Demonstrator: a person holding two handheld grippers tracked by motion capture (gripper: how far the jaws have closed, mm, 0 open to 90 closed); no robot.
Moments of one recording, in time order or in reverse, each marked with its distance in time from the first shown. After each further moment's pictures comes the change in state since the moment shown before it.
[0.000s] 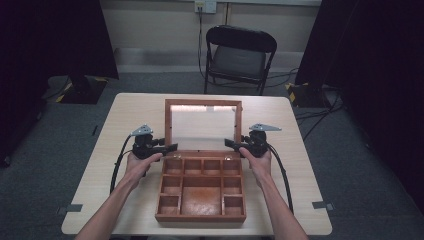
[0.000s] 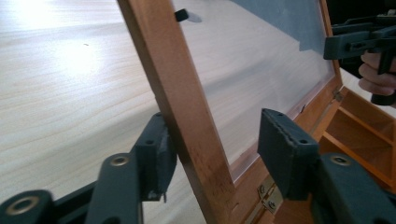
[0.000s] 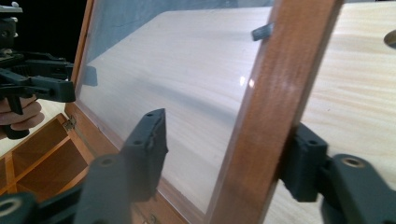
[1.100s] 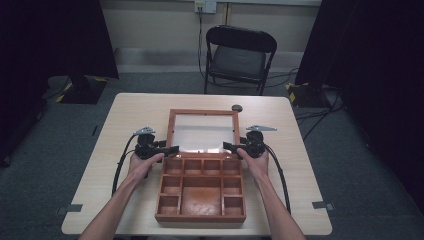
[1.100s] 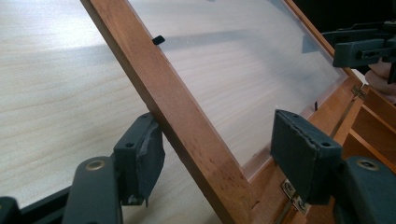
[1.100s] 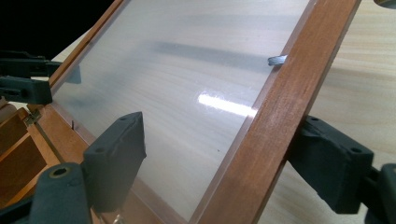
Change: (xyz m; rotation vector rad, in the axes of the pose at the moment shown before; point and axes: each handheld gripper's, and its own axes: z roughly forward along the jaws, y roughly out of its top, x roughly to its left) left arm 0.009 -0.008 0.012 0.062 0.033 -0.083; right arm -0.008 -0.009 0.015 0.073 -0.066 0.058
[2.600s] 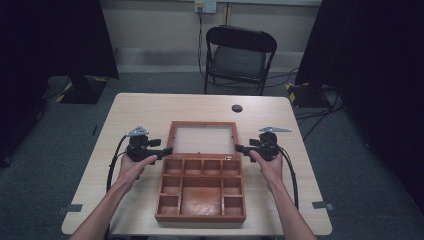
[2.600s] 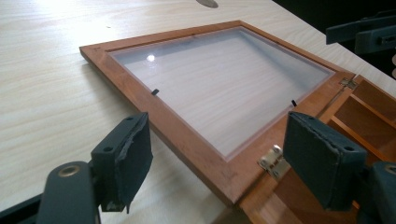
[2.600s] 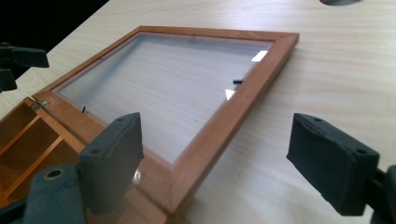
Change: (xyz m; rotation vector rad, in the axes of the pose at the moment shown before) left arm -0.014 0.002 -0.036 -0.010 0.045 0.059; right arm -0.007 -0.003 -0.049 0.019 -0.050 0.030
